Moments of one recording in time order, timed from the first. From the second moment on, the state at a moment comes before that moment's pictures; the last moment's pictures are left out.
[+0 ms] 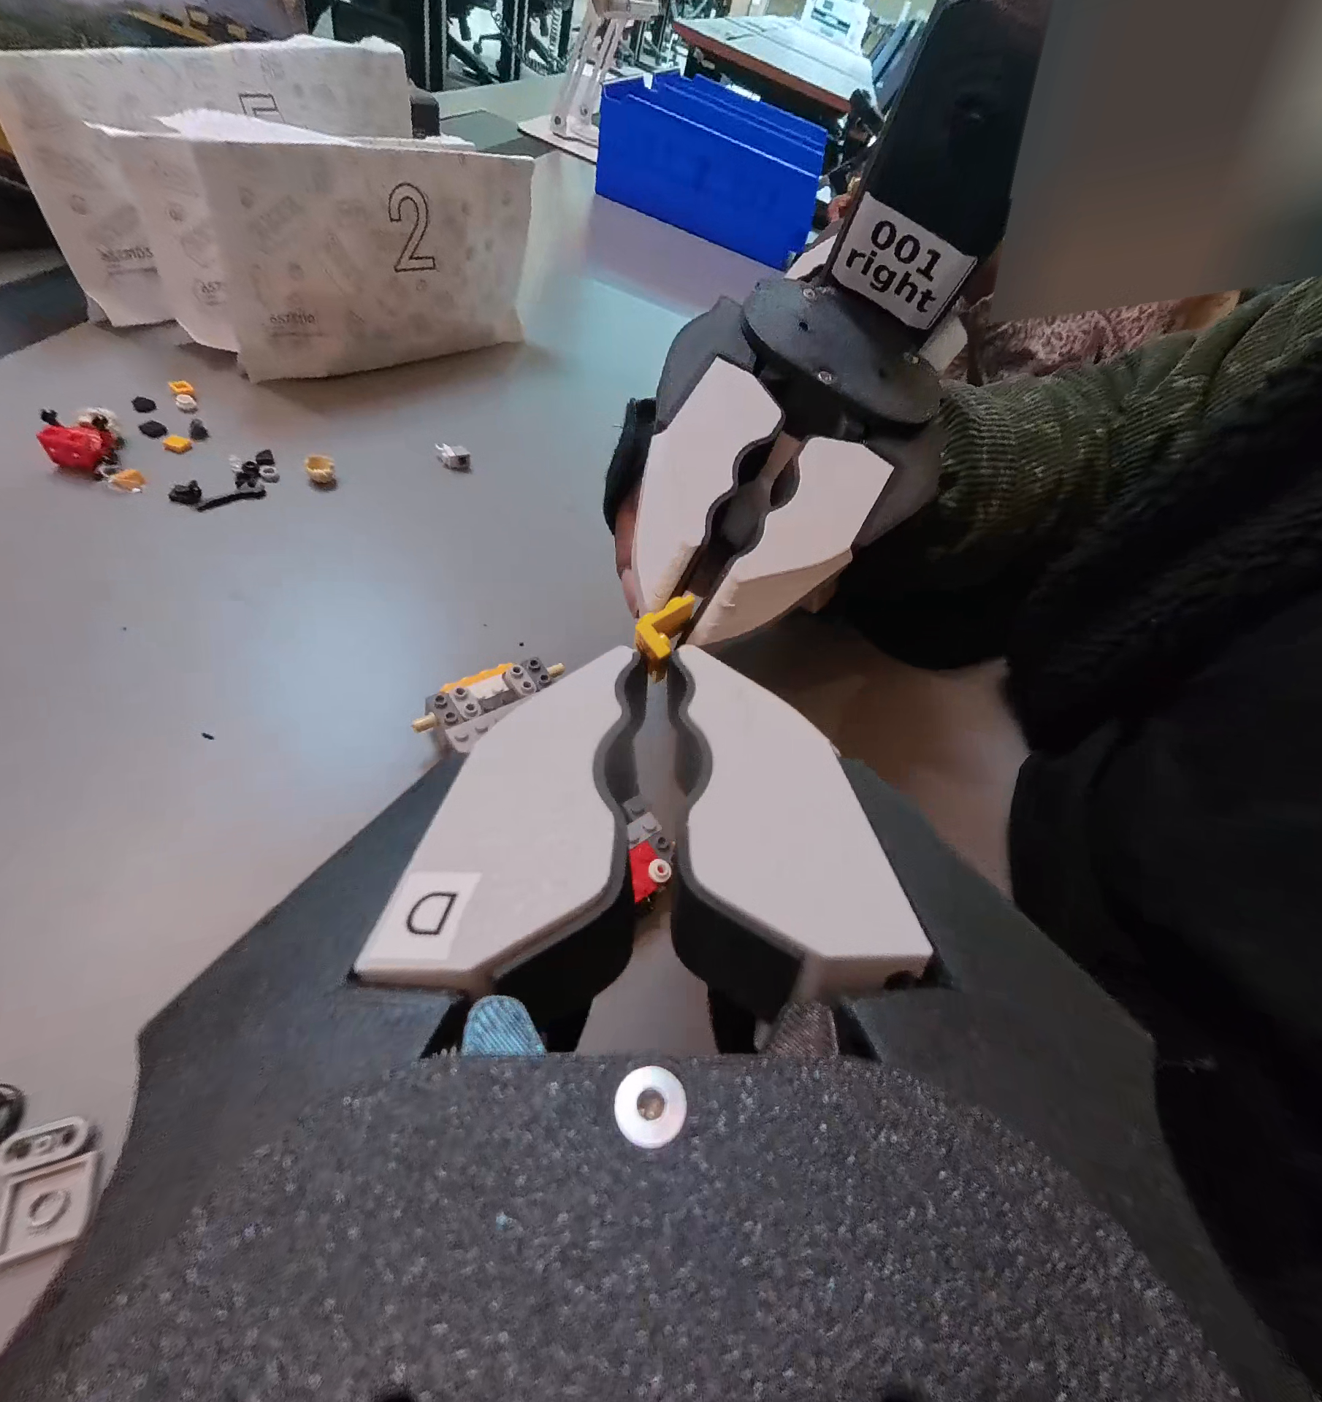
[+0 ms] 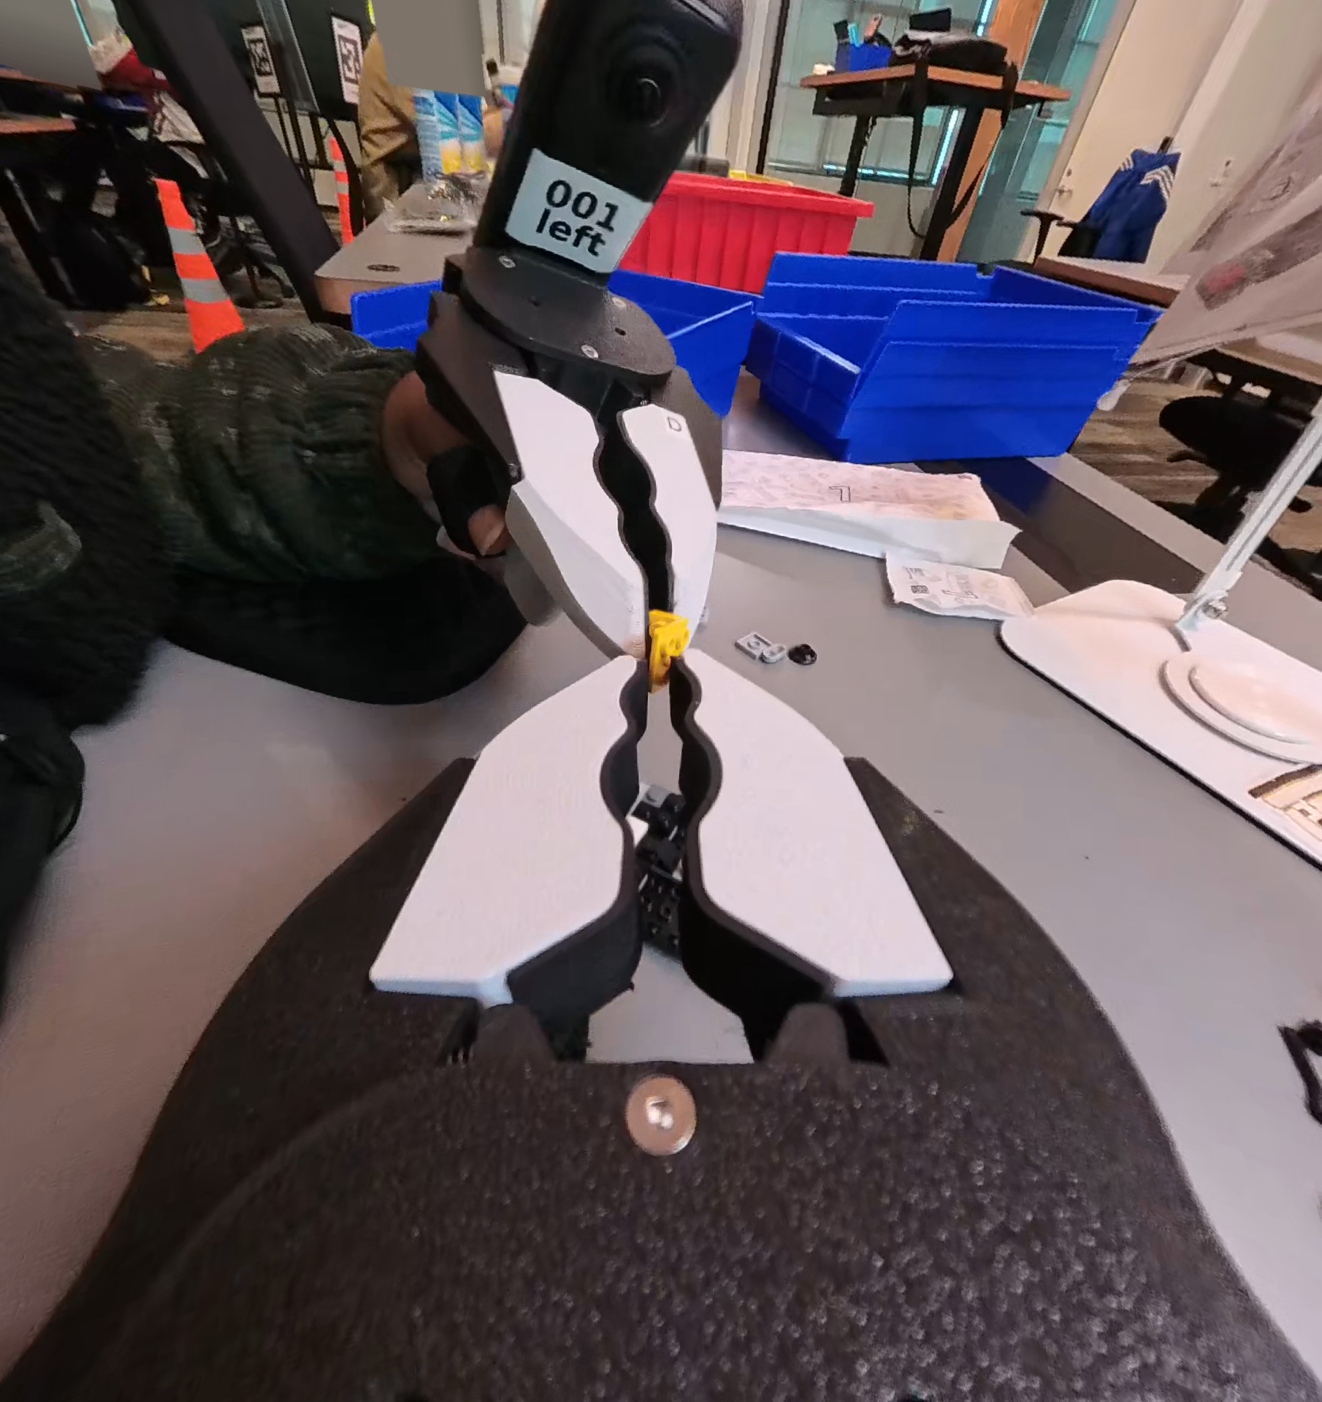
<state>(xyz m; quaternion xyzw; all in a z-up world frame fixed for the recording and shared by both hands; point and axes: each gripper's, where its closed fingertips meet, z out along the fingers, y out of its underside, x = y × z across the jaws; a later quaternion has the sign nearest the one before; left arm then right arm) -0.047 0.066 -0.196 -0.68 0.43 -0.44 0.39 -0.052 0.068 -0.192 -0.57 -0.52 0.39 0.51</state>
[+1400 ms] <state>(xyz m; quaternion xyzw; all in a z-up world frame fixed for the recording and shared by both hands) -0.350 0.129 -0.120 -0.79 0.08 0.13 0.59 -0.019 0.185 -0.178 -0.66 -0.45 0.16 0.58</state>
